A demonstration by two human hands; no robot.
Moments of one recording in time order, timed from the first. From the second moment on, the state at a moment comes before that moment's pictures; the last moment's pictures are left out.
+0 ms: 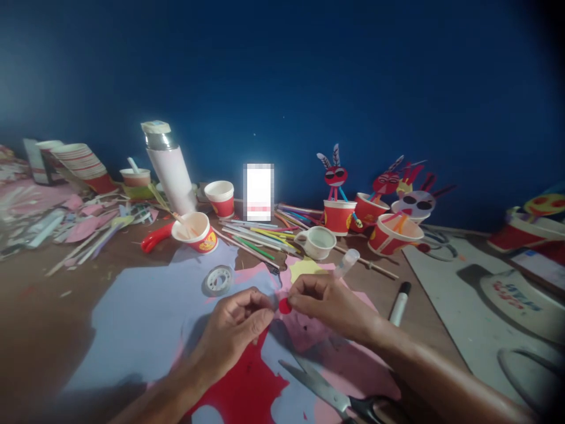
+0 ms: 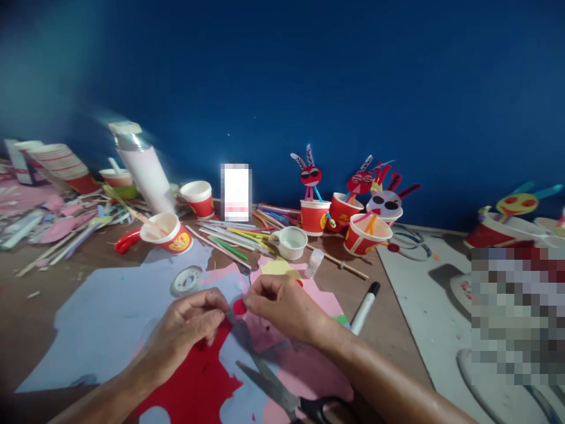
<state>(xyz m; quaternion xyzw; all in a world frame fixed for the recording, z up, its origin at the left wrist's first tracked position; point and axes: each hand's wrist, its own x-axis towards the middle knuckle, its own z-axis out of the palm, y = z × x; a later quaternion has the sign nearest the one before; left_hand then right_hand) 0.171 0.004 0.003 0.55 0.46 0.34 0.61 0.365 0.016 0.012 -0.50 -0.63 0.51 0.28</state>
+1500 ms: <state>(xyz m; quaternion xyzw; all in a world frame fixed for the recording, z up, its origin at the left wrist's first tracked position) 0.171 0.000 -0.011 0.36 0.35 0.32 0.81 0.364 0.005 0.008 -0.34 -0.68 0.50 0.42</state>
